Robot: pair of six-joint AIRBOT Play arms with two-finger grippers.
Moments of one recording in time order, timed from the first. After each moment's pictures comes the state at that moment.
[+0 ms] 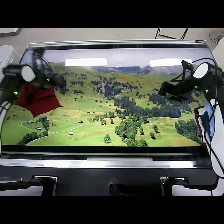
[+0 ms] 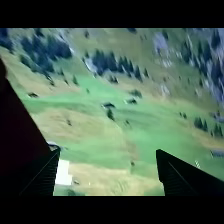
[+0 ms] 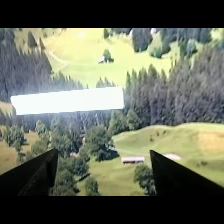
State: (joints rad) left arm -0.09 -1.50 1.58 1.59 -1.03 -1.78; right arm -0.07 -1.52 1.52 -1.31 1.28 1.68
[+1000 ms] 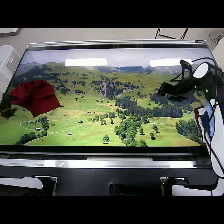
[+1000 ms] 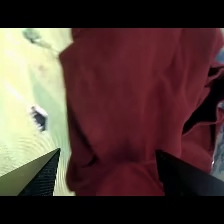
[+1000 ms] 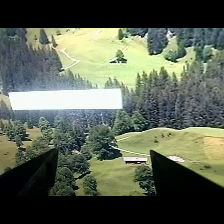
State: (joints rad) left arm 0.65 -1.67 1.26 0.87 -0.60 -1.67; right arm -0.07 -1.52 1.52 -1.28 1.30 1.63
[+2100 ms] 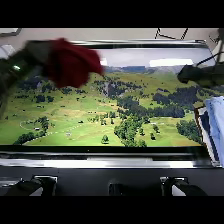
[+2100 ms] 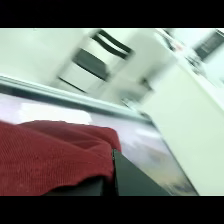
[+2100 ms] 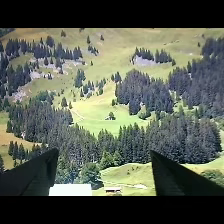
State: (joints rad) left arm -0.27 -0.99 1.23 0.66 -0.44 -1.29; right arm -0.07 -1.14 1.52 -1.43 1.22 1.63
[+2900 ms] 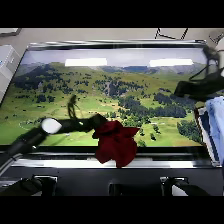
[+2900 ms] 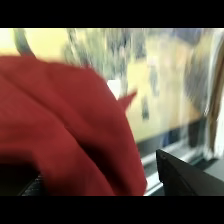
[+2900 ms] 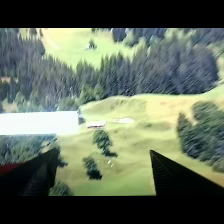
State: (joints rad) left arm -0.50 -1.12 0.77 0.65 -0.63 -1.64; right arm -0.07 -1.25 1.49 -1.45 1.47 1.63
